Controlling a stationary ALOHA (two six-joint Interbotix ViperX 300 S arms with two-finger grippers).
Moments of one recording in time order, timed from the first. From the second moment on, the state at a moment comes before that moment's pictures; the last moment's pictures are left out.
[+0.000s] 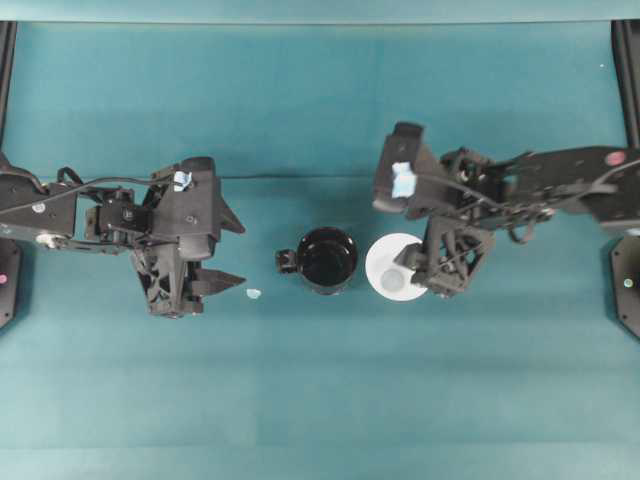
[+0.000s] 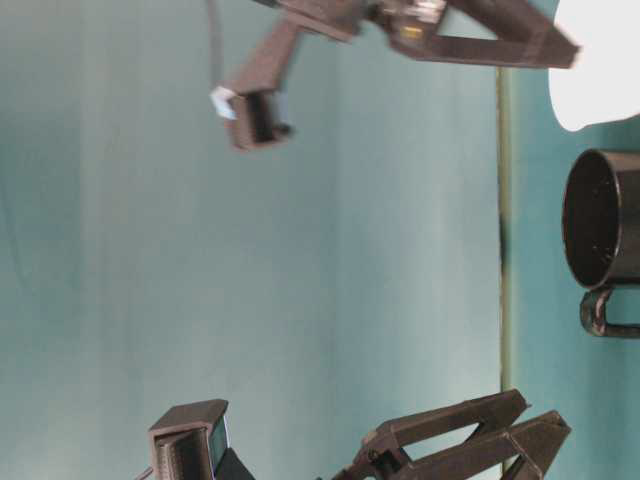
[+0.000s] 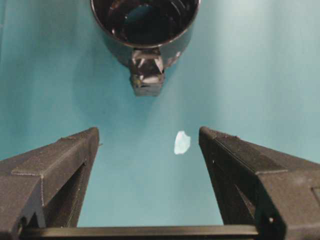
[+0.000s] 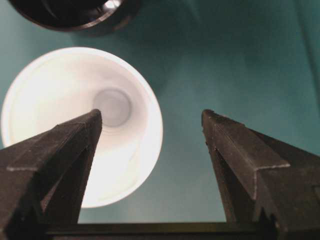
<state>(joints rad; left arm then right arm) 0.04 -0.21 0.83 0.02 0.13 0.00 -0.12 -0.07 0.67 0.01 0.57 0.17</state>
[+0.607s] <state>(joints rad) 0.04 -0.20 0.83 0.02 0.13 -0.02 -0.12 -0.01 0.67 0.01 0.54 0.17</state>
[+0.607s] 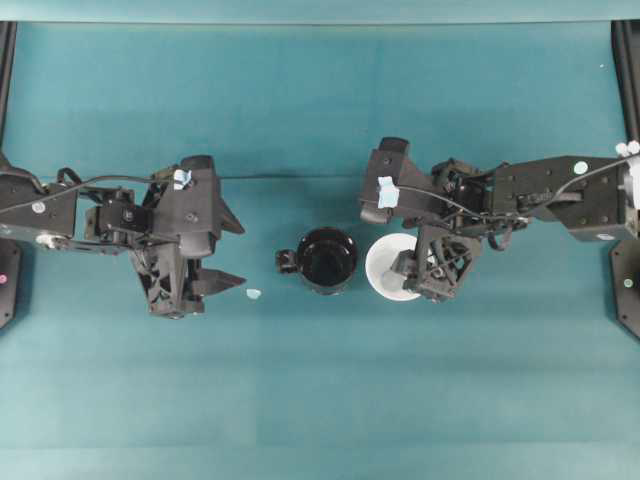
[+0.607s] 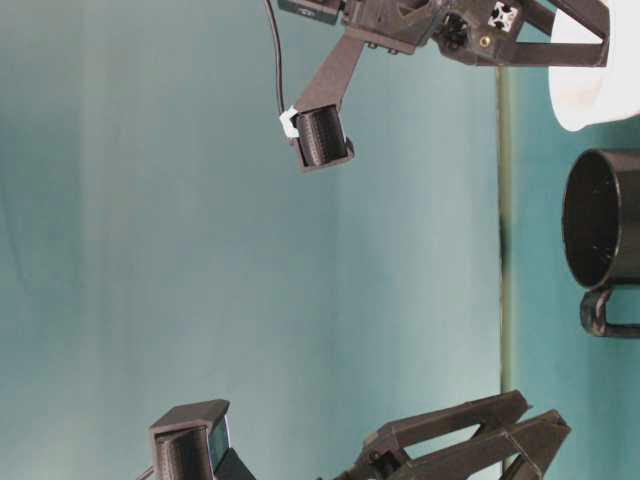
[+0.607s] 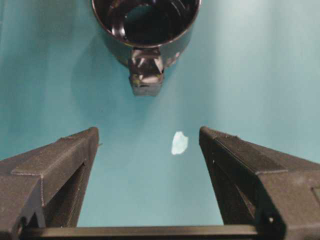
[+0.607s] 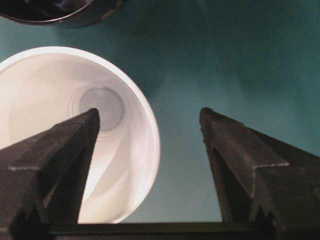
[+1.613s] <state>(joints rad) 0.02 -0.20 0.83 0.02 0.13 -0.03 -0.11 -0.12 0.64 0.05 0.73 0.17</state>
